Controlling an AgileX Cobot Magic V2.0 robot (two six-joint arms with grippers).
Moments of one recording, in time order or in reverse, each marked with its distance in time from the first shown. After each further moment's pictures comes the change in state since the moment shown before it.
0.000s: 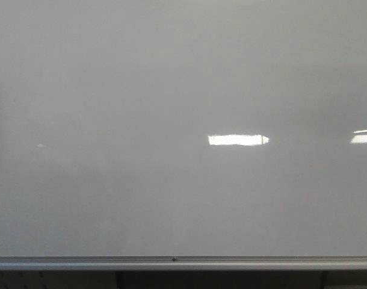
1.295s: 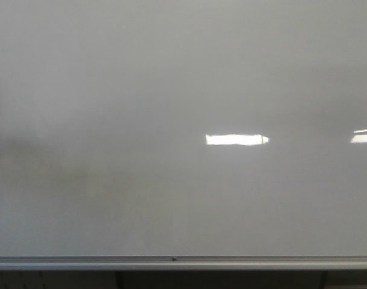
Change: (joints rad) left arm 0.000 1.228 -0.122 -0.057 -0.824 0.000; right arm 0.000 0.000 0.000 0.000 0.007 0.000
